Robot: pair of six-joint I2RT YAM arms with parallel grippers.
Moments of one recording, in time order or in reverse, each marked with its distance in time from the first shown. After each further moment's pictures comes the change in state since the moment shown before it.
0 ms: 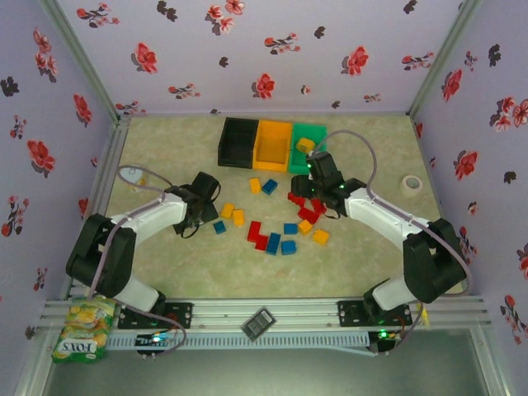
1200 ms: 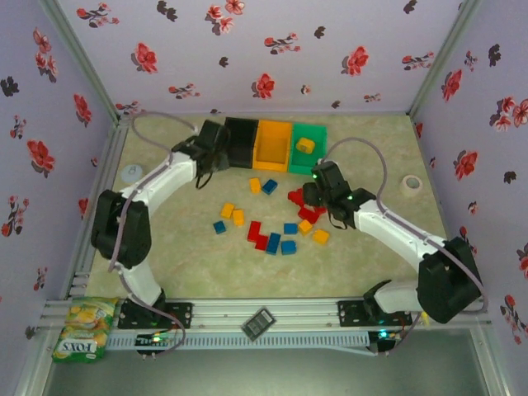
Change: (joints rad) left arm 0.039 0.265 0.603 0.043 0.042 0.370; right arm 0.026 -0.150 -0.092 -0.084 0.138 0.034
